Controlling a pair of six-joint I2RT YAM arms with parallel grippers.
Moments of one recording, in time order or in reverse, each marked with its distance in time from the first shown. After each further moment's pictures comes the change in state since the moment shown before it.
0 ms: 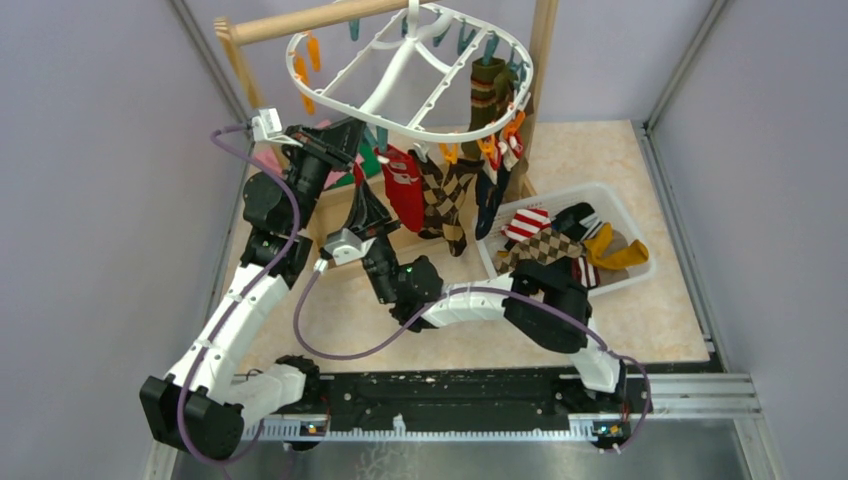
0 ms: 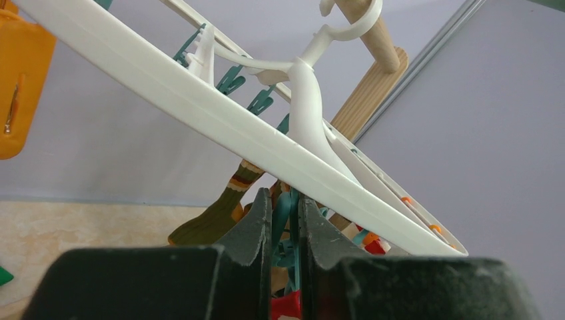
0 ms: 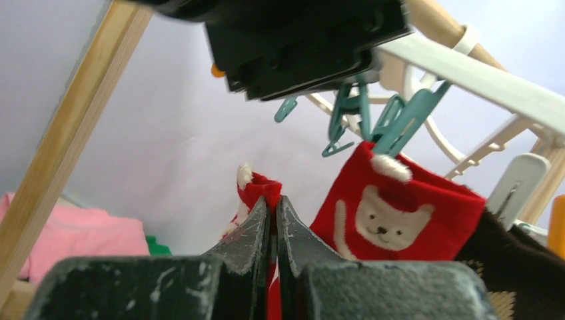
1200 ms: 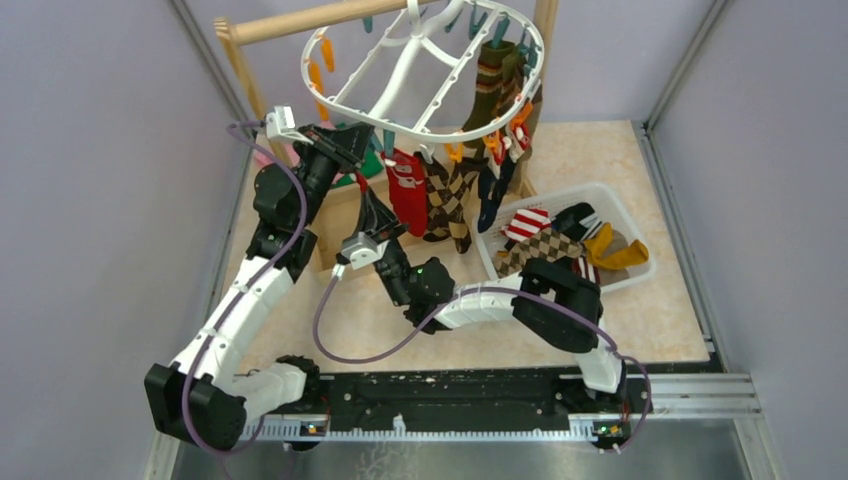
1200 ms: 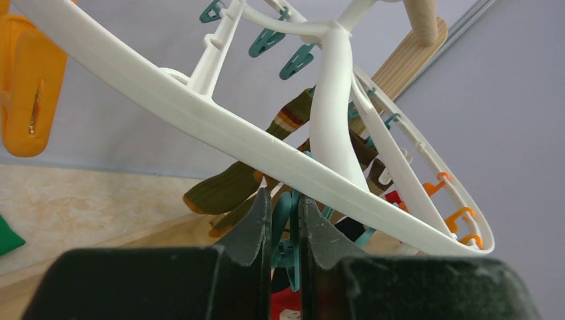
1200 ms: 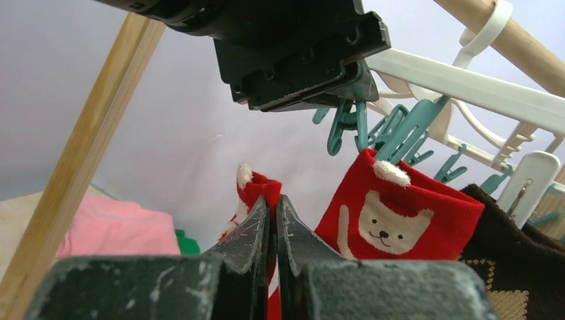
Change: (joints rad) left arm 0.000 0.040 0.009 -0.063 0.017 0.002; right arm -0.016 -0.052 -0.131 0.001 -0.053 0.133
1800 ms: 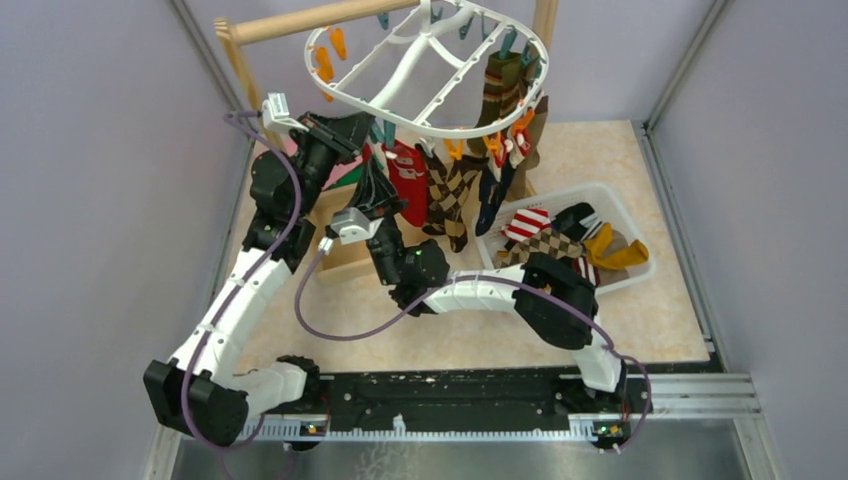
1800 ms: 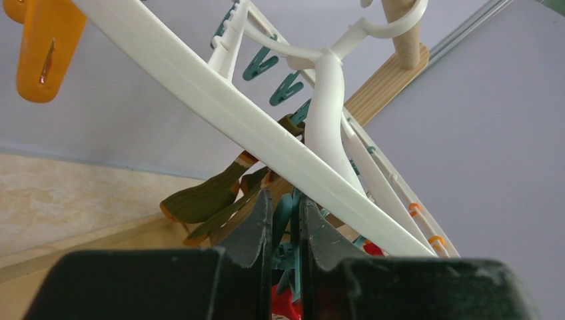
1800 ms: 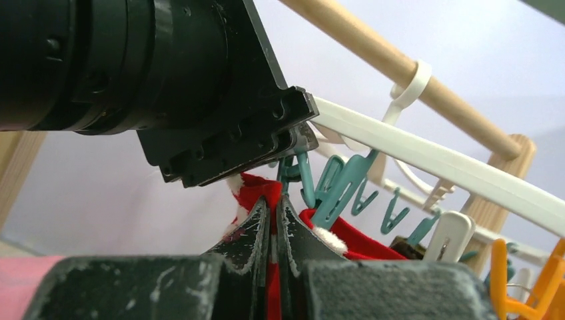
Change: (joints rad) left arm 0.002 0.043 0.087 -0.069 0.003 -0.109; right arm -0.026 0.035 0.190 0.001 0.012 -0.145
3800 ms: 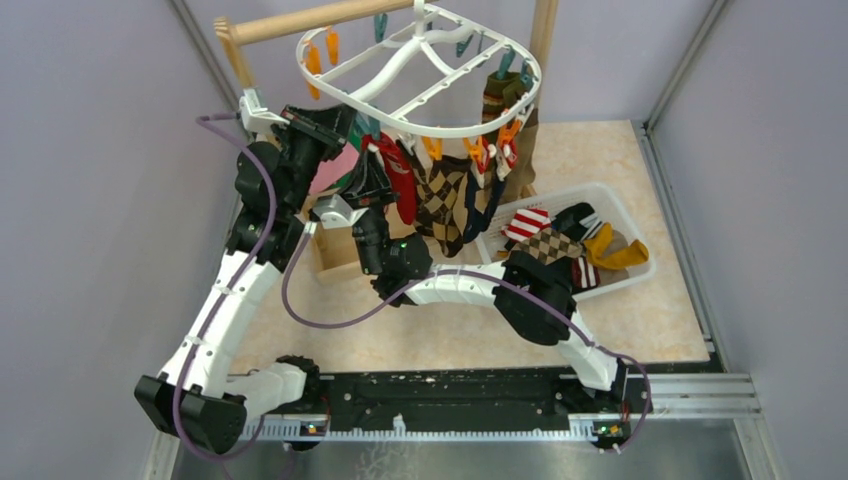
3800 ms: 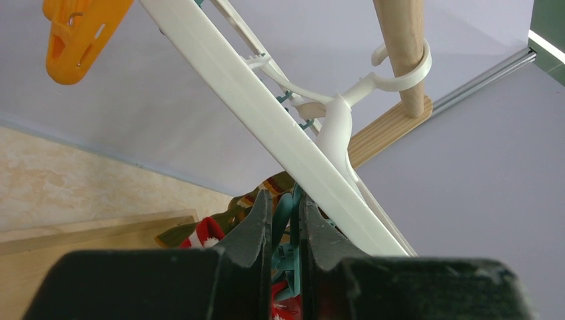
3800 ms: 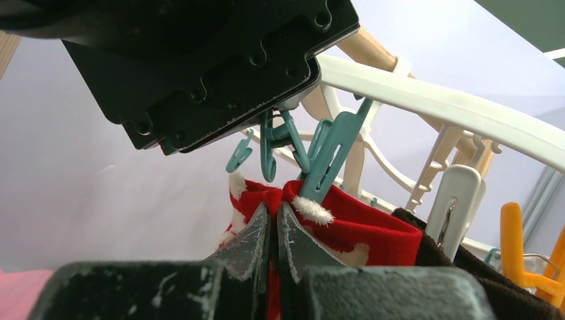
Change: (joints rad) left arm -0.003 -0.028 0.116 -0.198 -0.123 -0.094; right arm -0.010 0.149 0.247 0.008 0.086 -0.179
